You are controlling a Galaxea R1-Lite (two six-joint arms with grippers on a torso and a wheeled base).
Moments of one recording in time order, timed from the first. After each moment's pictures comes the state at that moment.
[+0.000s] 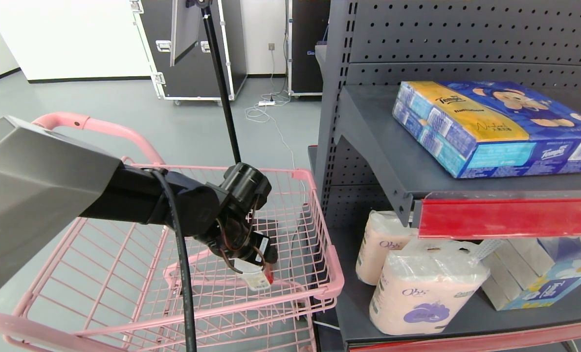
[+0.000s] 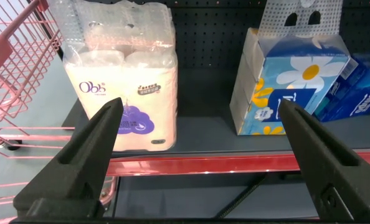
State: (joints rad) left arm -0.59 2.09 -1.30 0.26 0.11 -0.17; right arm 0.00 0.00 0.00 0.01 -0.02 -0.03
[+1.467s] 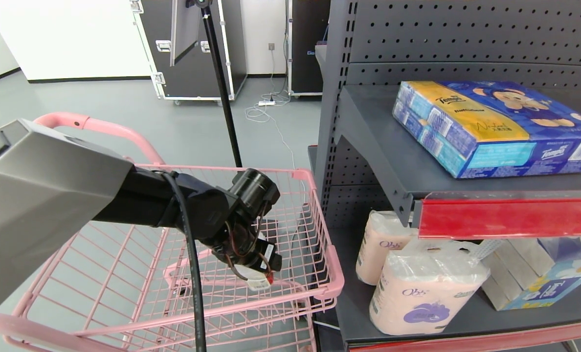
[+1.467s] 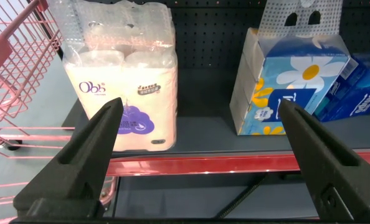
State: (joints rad) left arm -0.62 2.11 -1.32 0.32 0.11 -0.22; right arm 0.00 0.00 0.00 0.01 -0.02 -0.03
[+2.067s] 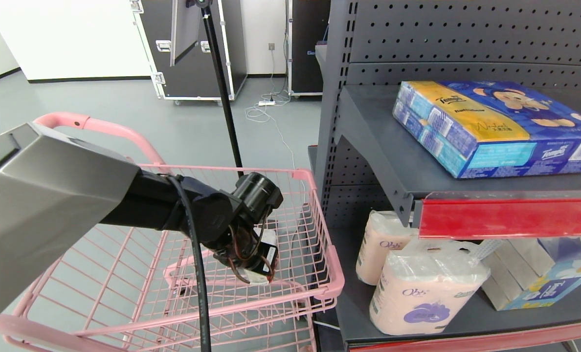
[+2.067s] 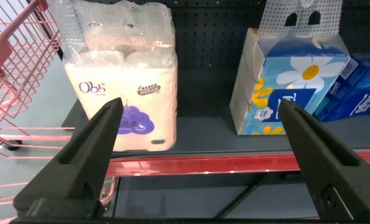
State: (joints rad) left arm -0.63 2.12 -1.32 0.32 0.11 -0.25; right arm 0.00 0.00 0.00 0.01 -0.02 -0.03
